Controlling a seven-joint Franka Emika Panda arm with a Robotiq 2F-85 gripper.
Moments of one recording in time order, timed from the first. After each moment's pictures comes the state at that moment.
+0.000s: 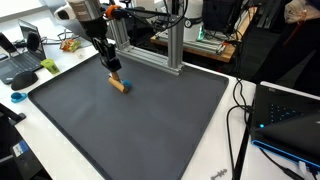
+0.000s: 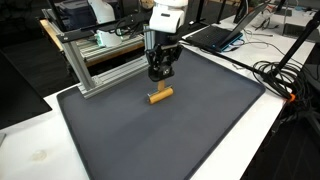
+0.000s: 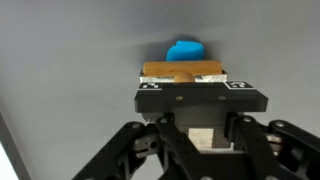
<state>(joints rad) -0.06 0.40 -0.06 -1.83 -0.06 2.21 0.09</state>
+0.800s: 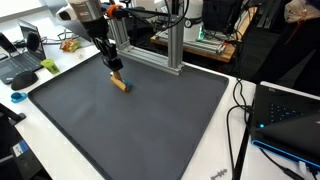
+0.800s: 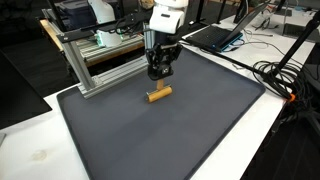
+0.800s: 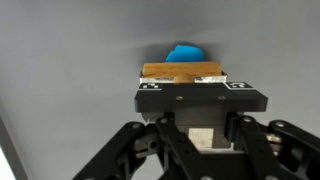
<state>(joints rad) -0.06 0.40 -0.06 -1.82 -0.06 2.18 0.11</state>
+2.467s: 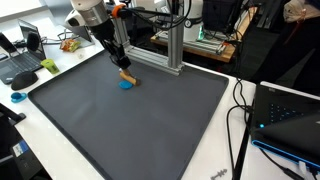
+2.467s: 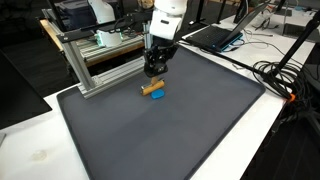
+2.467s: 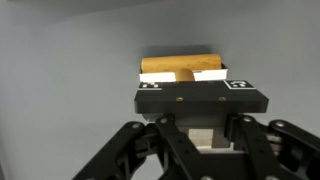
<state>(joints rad) -0.05 0.41 -0.05 -1.83 -0.06 2.07 0.08</state>
